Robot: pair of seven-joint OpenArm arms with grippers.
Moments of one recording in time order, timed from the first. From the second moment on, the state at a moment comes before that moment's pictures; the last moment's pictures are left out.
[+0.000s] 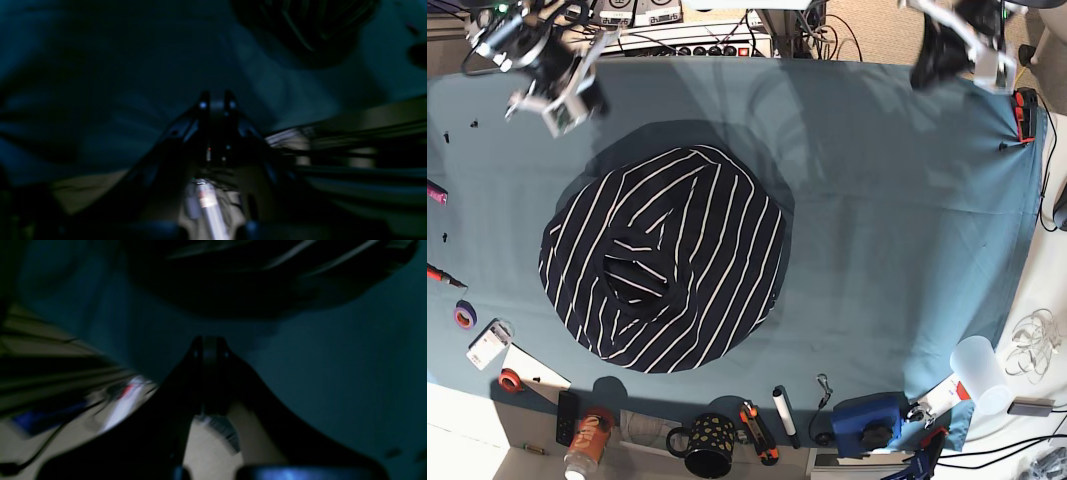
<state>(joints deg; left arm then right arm) 51.4 -1.7 -34.4 132.4 -44.8 -39.2 43.2 -45.8 32.2 17.9 133.4 24.1 18.8 -44.4</state>
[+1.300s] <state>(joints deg) 41.0 -1.5 -34.5 132.3 -27.0 -34.2 31.1 -5.5 29.0 -6.6 112.1 10.0 15.5 -45.9</state>
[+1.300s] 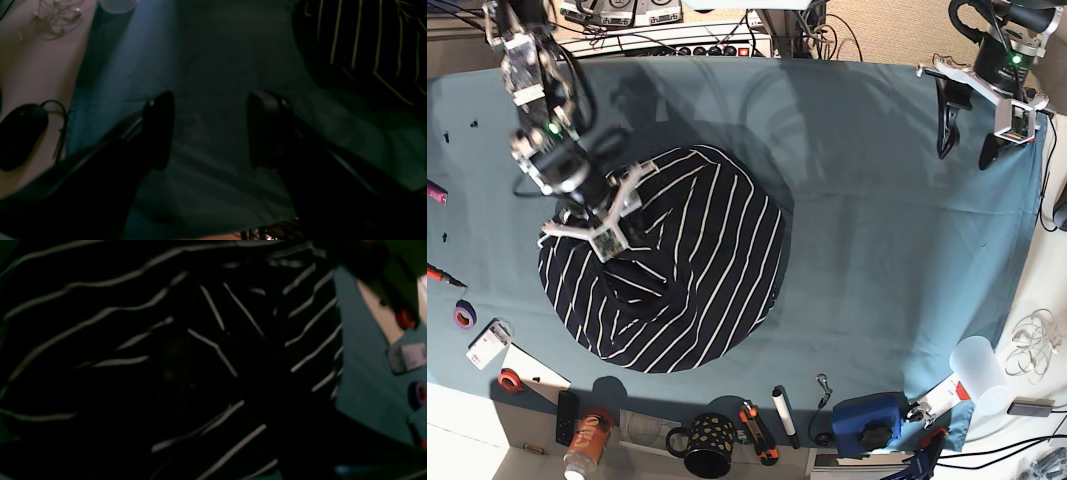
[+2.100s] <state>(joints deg) 41.0 -1.5 -34.5 132.3 -27.1 -34.2 31.1 -5.0 27.3 -6.6 108.3 14.5 15.1 -54.2</state>
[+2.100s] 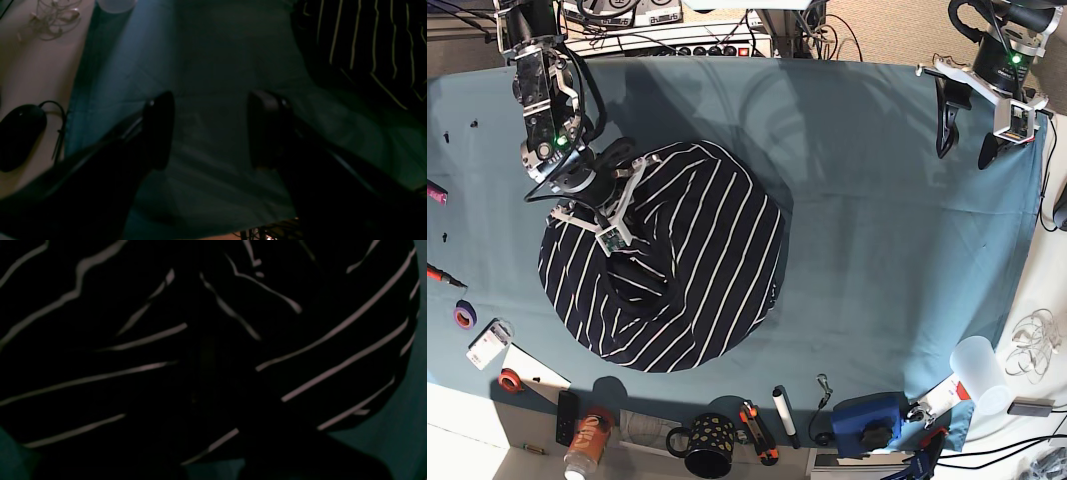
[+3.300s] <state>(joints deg) 37.8 -2.0 -21.7 132.3 -19.3 -40.7 30.9 33.2 27.3 4.2 77.3 5.4 3.2 -45.2</state>
